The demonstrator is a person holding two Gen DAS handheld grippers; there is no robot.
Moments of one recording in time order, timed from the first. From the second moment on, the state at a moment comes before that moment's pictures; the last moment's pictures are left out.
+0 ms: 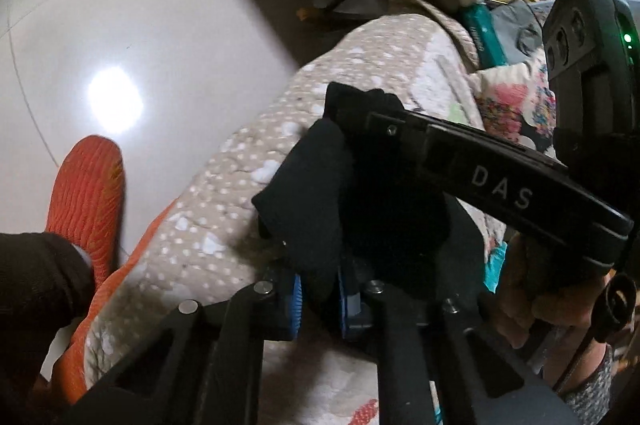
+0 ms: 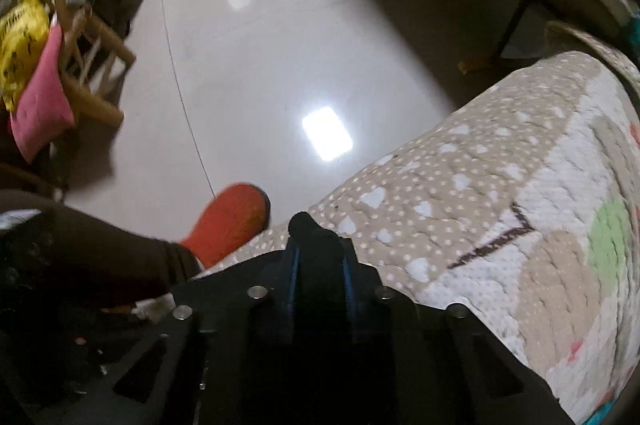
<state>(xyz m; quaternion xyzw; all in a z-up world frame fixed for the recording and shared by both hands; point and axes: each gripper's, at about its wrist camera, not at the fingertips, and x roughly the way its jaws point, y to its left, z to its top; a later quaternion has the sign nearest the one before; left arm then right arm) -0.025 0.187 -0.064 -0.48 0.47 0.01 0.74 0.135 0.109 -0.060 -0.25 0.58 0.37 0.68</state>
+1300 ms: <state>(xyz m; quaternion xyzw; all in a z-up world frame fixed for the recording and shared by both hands) -0.005 0.037 0.016 -0.26 0.51 -0.11 0.81 0.089 -0.220 0.045 0.10 0.48 0.24 0.84</state>
